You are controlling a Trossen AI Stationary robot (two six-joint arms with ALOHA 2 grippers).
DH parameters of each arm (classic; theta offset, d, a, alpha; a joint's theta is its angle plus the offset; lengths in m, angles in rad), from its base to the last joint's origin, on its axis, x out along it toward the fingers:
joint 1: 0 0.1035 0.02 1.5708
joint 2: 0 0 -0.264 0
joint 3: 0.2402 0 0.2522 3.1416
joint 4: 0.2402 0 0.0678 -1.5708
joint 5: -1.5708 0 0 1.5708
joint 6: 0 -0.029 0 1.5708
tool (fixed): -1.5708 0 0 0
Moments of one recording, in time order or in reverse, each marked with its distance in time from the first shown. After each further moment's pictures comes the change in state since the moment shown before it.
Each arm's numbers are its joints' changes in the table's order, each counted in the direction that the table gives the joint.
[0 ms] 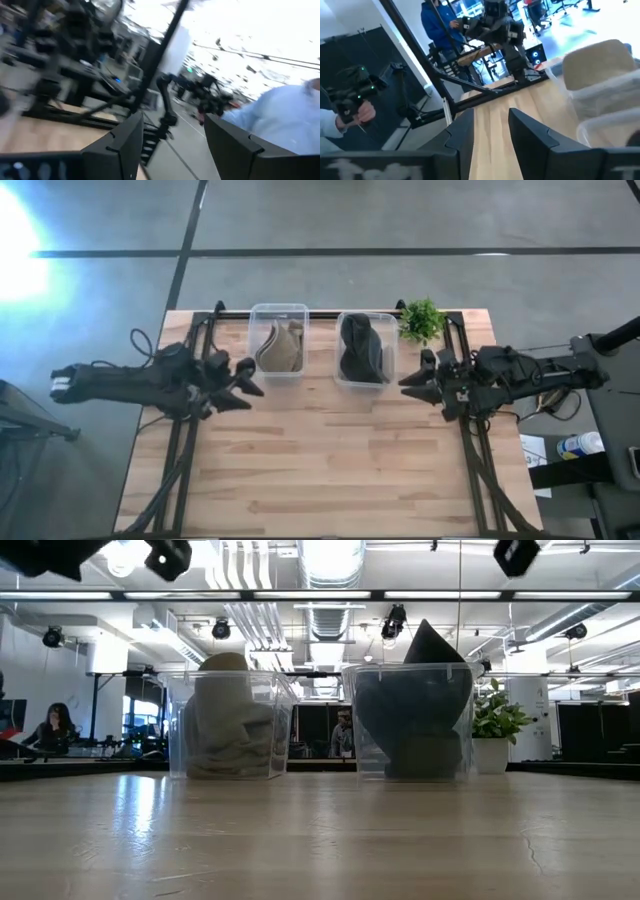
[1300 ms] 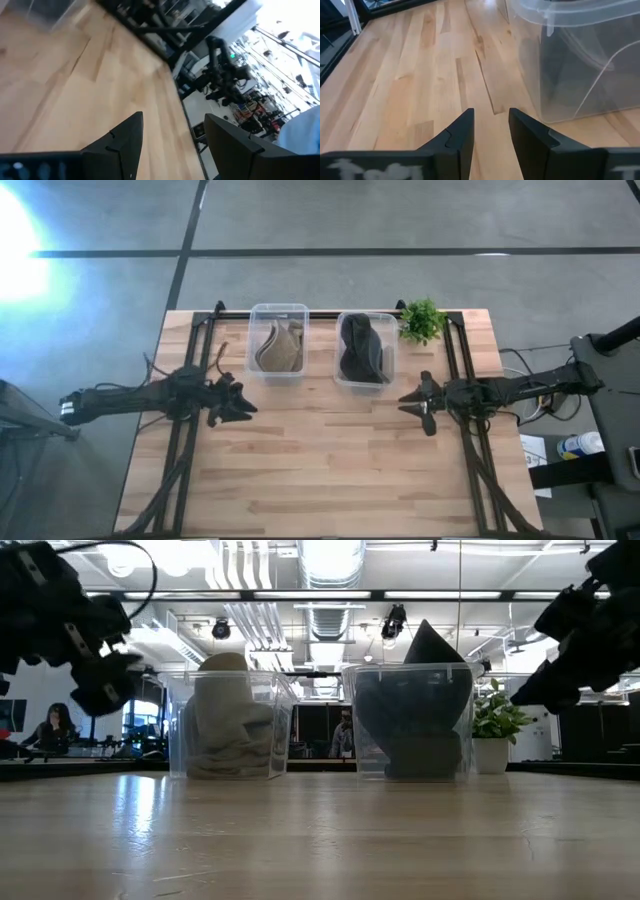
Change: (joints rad) left arm 0.092 0.393 -0.450 0.412 -0.030 0.162; right arm 0.001 0.222 -0.578 0.033 0.156 0.124
